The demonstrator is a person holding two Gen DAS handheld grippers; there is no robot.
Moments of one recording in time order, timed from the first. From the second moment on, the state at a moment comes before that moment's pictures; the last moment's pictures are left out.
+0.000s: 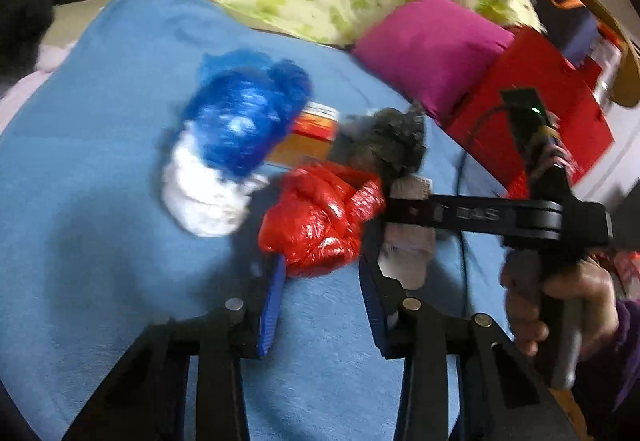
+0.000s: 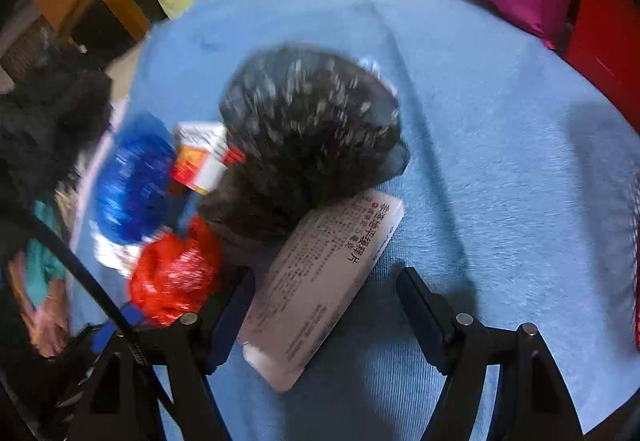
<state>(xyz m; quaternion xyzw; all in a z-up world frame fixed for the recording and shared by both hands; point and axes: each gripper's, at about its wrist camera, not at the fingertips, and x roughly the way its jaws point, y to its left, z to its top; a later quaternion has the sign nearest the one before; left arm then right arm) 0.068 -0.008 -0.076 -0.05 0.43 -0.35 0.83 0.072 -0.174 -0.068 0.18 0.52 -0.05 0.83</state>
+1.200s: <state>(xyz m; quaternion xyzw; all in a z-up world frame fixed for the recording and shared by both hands) 0.010 -0.035 -0.035 0.03 0.35 -0.30 0.89 -0.098 -0.241 0.043 0.14 0.40 -0.05 0.90</state>
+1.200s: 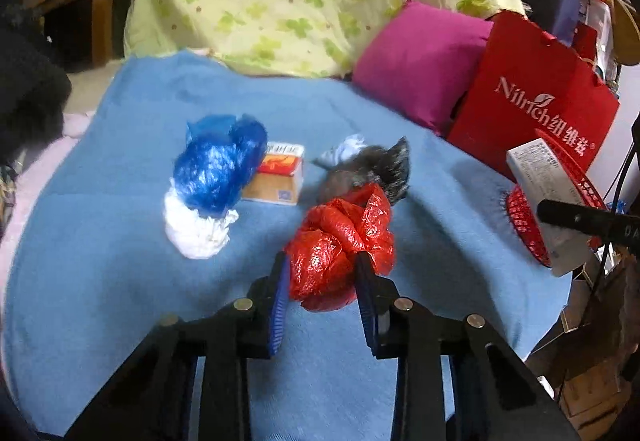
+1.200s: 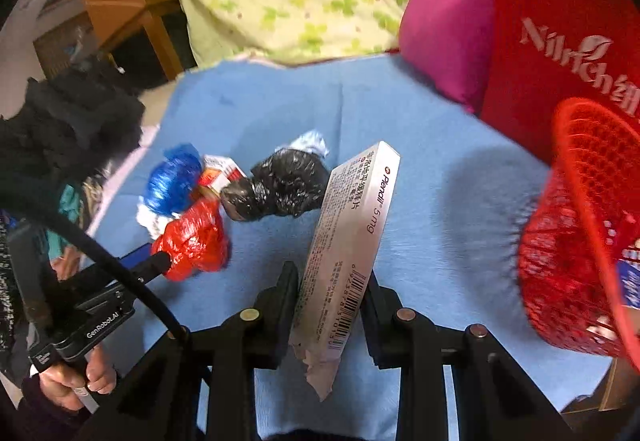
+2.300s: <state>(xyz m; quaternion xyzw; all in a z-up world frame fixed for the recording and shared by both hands) -0.061 -0.322 0.079 0.15 0.28 -0.47 0.82 -0.221 -0.460 0.070 0.31 0.29 -0.16 0.89</state>
